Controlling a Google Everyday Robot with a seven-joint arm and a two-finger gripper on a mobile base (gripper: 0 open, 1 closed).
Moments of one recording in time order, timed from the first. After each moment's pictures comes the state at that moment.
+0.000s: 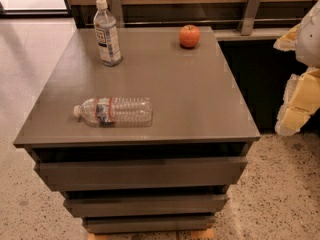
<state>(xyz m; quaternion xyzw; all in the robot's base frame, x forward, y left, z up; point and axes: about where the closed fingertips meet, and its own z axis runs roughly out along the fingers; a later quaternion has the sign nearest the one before) 0.438 -0.217 0.977 -0.60 0.78 -0.04 0.16</state>
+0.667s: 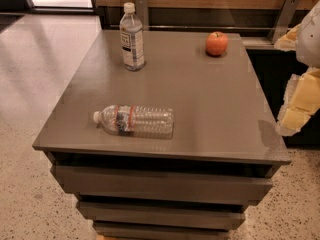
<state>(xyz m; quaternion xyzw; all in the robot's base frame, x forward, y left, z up) 0.438 -0.217 0.977 -0.60 0.78 -0.04 0.16</state>
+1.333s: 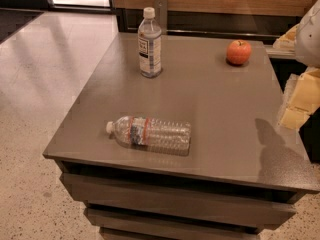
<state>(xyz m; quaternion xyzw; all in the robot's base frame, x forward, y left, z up) 0.438 -0.217 0.977 -0.60 0.78 -0.04 0.16</state>
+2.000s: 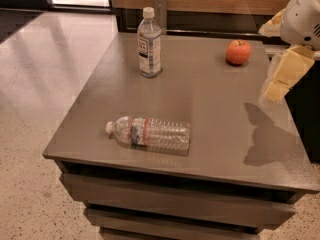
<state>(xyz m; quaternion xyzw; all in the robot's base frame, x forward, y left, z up) 0.492 -0.207 0.980 -0.61 0.77 0.01 0.20</state>
